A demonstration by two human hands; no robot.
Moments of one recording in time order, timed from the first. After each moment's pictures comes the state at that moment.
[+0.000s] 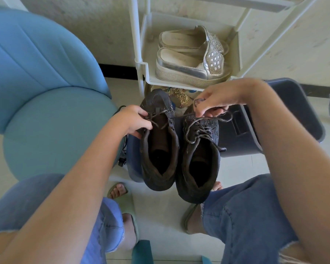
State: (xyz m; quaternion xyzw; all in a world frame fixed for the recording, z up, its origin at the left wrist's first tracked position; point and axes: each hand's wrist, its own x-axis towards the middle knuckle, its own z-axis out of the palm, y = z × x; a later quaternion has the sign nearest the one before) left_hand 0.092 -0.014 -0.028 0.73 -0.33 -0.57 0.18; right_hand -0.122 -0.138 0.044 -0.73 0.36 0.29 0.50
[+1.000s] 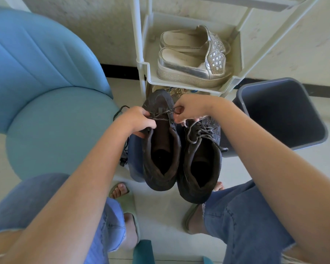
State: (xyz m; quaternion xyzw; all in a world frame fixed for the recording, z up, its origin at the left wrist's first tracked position) left_hand 0.088 -0.017 -0.032 0.74 -0.34 -0.56 0.15; right_hand -0.075 -0.113 -0.001 -0.83 0.38 0.23 0.35
